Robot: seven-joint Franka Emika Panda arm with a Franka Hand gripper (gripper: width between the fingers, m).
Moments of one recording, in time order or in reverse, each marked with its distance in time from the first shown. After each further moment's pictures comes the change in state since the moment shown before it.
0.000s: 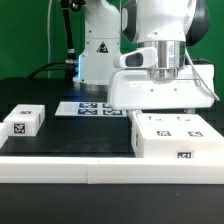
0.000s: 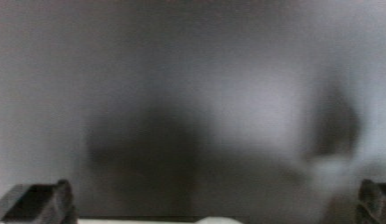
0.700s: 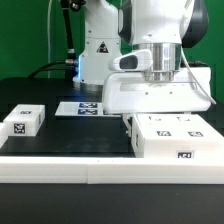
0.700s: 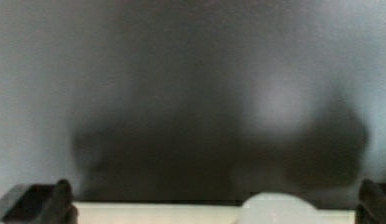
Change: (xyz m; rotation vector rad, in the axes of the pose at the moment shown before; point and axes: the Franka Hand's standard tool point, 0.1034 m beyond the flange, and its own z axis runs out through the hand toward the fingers) arm 0.010 0.014 0.006 -0.004 -0.001 0.015
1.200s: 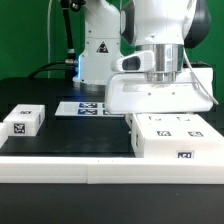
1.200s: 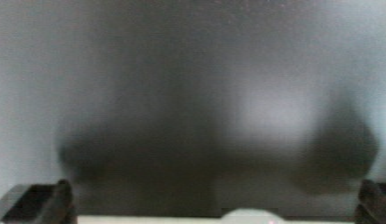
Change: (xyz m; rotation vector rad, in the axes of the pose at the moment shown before) arm -0.006 -0.007 0.001 0.005 -0.005 -0.002
